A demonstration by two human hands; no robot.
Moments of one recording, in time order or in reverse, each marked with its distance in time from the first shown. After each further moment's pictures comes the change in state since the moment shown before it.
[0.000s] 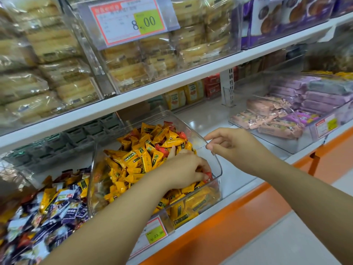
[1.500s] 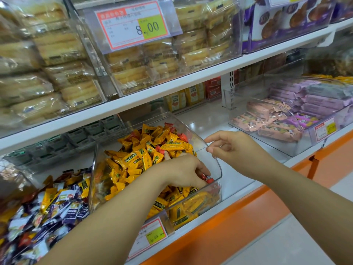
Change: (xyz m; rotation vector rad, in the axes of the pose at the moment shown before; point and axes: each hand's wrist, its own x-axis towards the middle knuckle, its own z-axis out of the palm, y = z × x) left_hand -0.005 0.004 -0.012 -0.170 -0.183 -0.097; right_hand -0.001 -0.003 0.001 -0.034 -0.006 0.036
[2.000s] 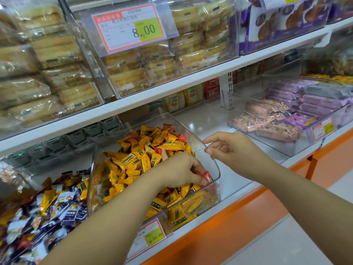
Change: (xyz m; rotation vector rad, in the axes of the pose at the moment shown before) left_hand 0.001 -0.006 0.003 -0.092 0.170 0.021; right_hand -0.001 0.000 -0.001 0.003 -0.001 -0.003
